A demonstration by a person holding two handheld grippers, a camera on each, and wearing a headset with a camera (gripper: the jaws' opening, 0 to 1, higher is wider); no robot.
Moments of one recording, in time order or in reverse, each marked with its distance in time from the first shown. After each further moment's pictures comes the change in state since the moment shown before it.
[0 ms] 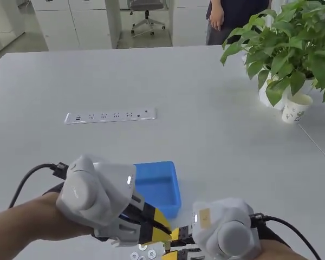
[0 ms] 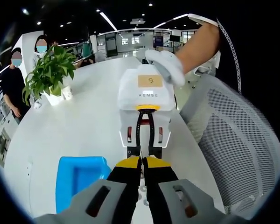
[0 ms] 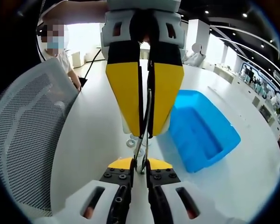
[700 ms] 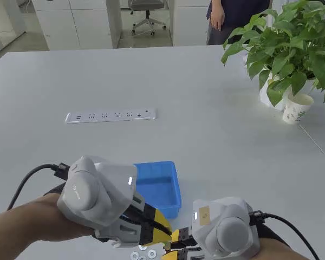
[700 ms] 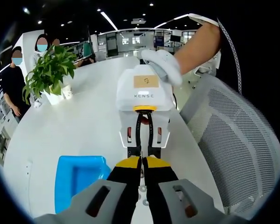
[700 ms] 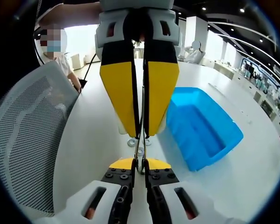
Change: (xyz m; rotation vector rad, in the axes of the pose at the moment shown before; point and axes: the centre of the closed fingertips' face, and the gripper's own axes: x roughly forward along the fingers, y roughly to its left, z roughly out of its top) left arm 0.001 -0.001 0.000 -0.008 0.001 0.001; right arm 0.001 0.001 -0.001 0.038 0.005 0.018
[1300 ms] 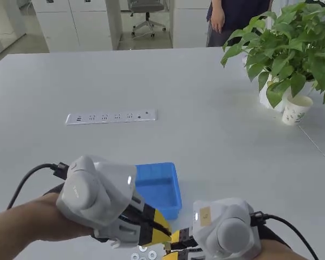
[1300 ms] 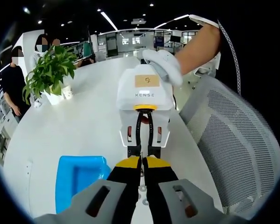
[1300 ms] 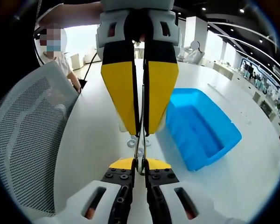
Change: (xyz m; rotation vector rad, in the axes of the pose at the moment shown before) left arm -0.003 0.000 0.002 -0.002 -0.003 -0.002; right arm -0.004 0.000 0.002 -0.004 -0.001 -0.009
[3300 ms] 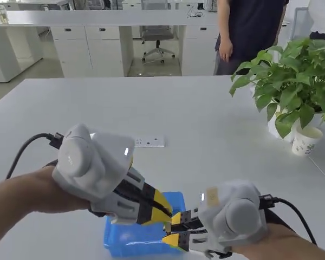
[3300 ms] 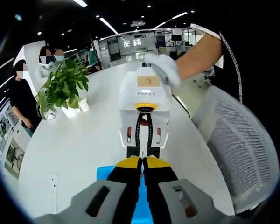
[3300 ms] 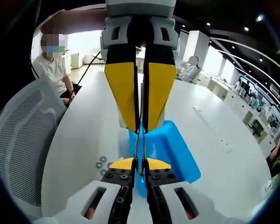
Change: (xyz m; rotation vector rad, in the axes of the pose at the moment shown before) left arm -0.056 0.057 0.036 0.076 -0.006 0.078; right arm -0.025 -0.067 0.065 -0.115 -0.071 -0.076
